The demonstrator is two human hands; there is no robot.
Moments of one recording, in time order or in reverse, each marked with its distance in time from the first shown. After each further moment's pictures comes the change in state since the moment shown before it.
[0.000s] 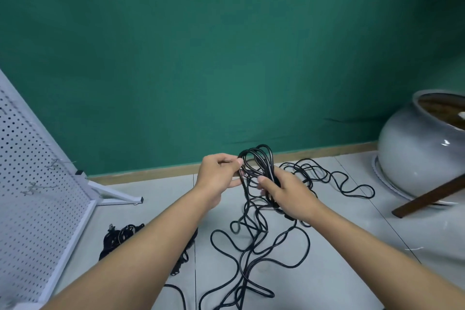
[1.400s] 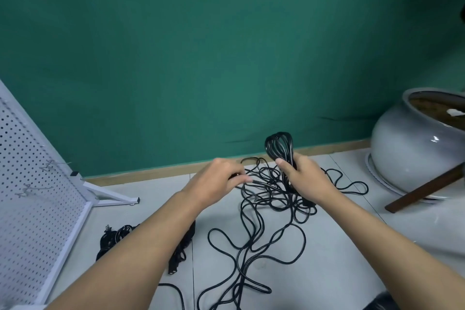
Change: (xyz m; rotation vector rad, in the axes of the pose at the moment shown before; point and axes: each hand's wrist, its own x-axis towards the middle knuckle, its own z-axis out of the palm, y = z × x) left_hand 0.002 -0.006 -0.021 1.064 -0.370 0.674; right_hand 0.004 0.006 -0.039 -0.151 0.200 0.084
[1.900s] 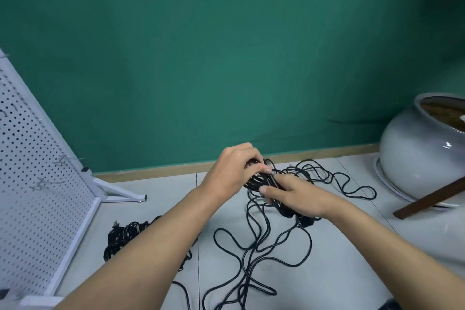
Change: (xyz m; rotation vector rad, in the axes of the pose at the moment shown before) left_hand 0.008 0.017 -0.008 -0.276 0.326 0.092; right_hand -0.014 -0.019 0.017 0.072 -0.516 -0.180
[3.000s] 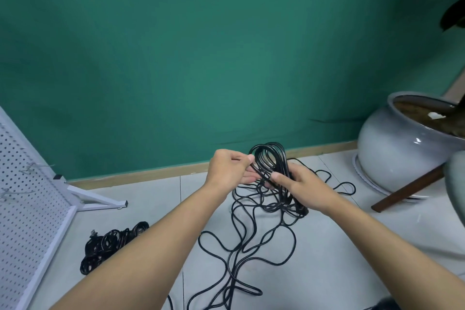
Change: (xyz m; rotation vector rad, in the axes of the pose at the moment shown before) left_hand 0.021 0.023 0.040 -0.625 0.054 -0.714; right_hand -0.021 0.031 -0.026 0.233 0.316 0.066
